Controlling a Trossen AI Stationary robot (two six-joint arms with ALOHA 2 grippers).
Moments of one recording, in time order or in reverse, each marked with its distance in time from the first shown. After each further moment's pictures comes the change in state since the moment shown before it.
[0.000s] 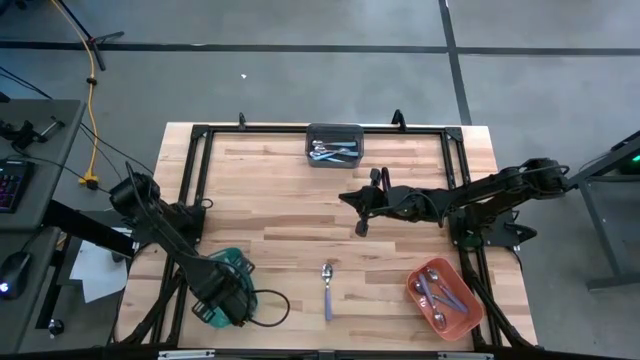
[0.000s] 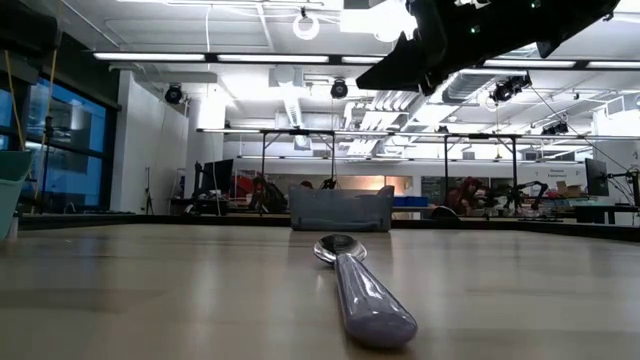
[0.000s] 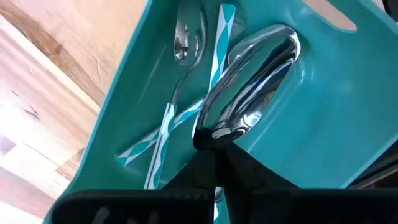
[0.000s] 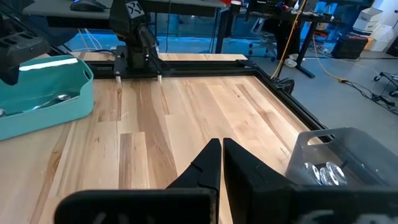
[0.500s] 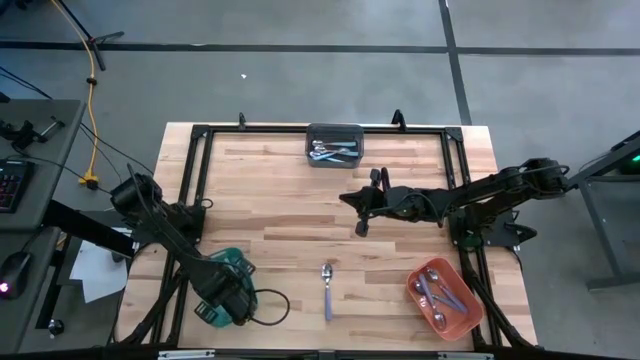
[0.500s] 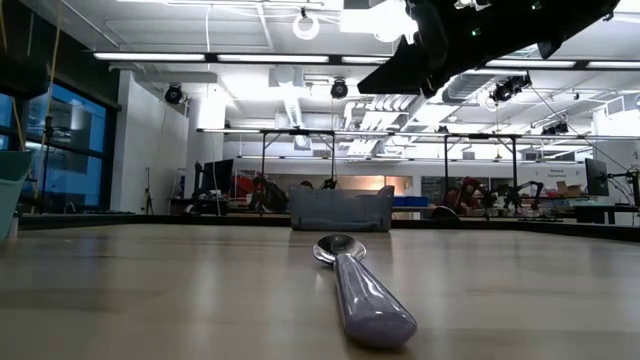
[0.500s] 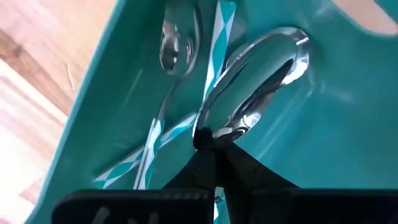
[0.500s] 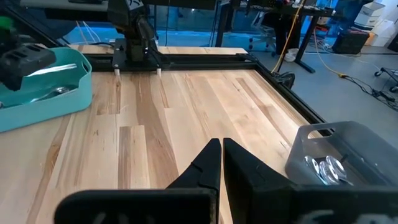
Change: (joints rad) left arm 0.004 0.011 -0.099 0.135 0.034 -0.018; right arm 0.000 0.001 0.000 -0.023 0.000 0.008
